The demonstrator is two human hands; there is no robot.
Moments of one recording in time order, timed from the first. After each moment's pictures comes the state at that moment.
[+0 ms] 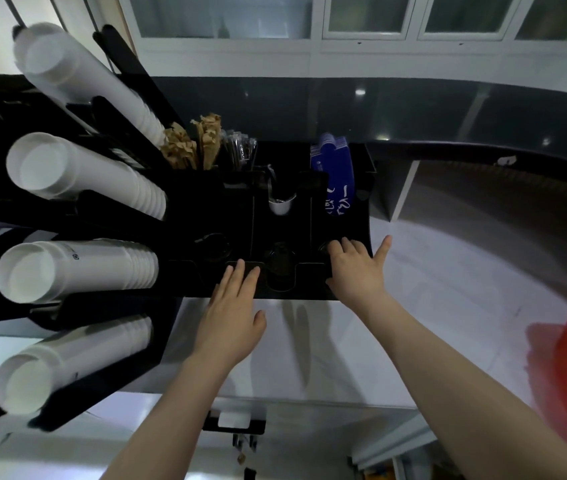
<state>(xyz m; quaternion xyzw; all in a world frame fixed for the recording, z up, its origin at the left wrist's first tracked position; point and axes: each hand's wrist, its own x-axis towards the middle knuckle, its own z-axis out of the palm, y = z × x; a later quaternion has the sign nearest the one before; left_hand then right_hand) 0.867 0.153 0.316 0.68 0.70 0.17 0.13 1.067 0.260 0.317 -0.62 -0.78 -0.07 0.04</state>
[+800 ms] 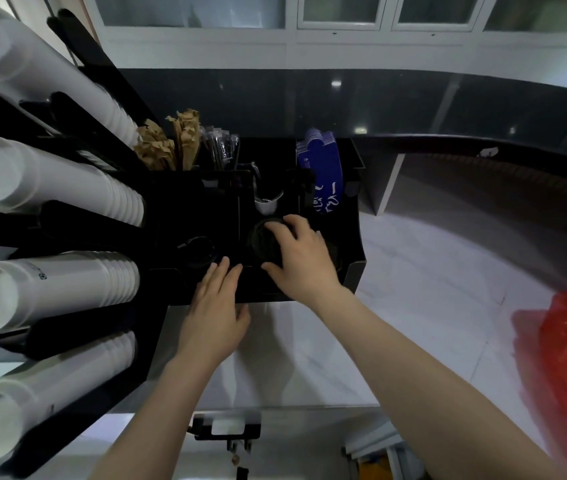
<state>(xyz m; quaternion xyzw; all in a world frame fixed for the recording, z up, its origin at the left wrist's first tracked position) 0.852 0.172 0.313 0.69 0.68 0.22 0.13 1.010 0.251 0.344 -0.53 -0.81 0.06 0.24</state>
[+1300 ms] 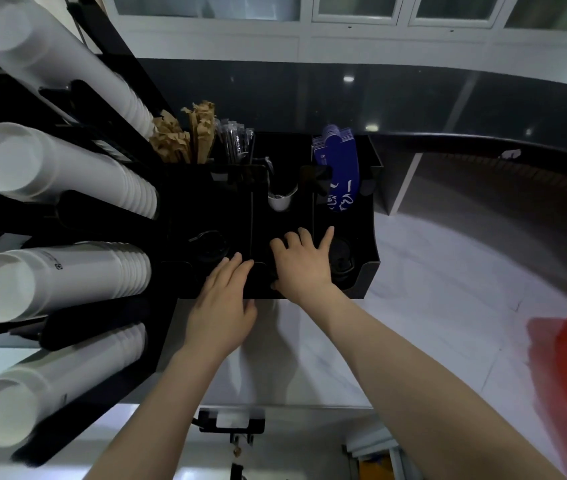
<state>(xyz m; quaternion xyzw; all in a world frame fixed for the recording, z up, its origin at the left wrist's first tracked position) 0.846 0.175 0.313 0.69 0.68 0.23 0.12 0.983 0.264 0.319 -0.55 -0.83 -0.05 0.02</state>
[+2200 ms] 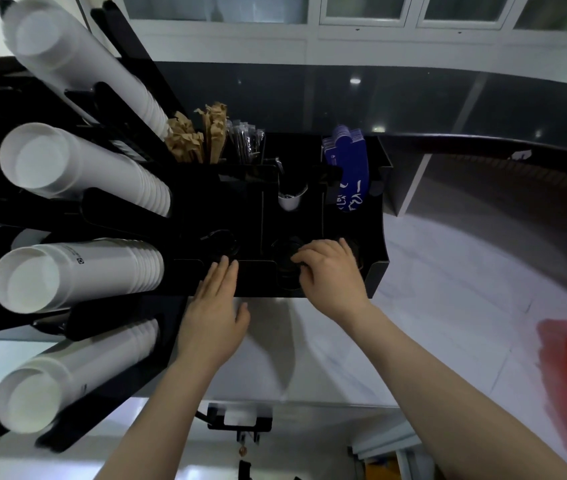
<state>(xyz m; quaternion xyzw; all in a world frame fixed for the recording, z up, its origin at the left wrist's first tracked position) 0.828 0.153 0.313 0.68 0.69 0.22 0.10 1.018 0.231 0.333 -0.51 -0.82 0.06 0.25</state>
